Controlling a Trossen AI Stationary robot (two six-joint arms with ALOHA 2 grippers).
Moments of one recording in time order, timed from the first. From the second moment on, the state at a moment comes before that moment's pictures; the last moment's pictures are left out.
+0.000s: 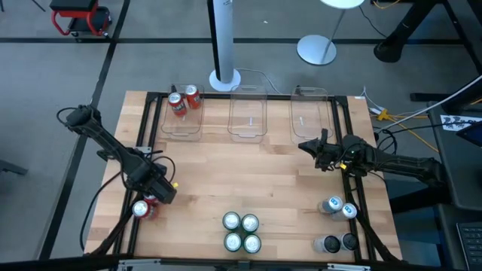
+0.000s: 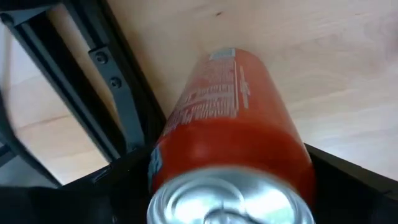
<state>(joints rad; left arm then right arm) -0.64 1.21 0.78 -1.16 0.17 -1.89 -0.22 0.19 0.01 0.02 -0.02 -1.26</state>
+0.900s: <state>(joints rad) -0.55 1.22 0.93 -1.27 -0.05 -1.72 -0.22 0.19 0.01 0.03 -0.02 -1.26</state>
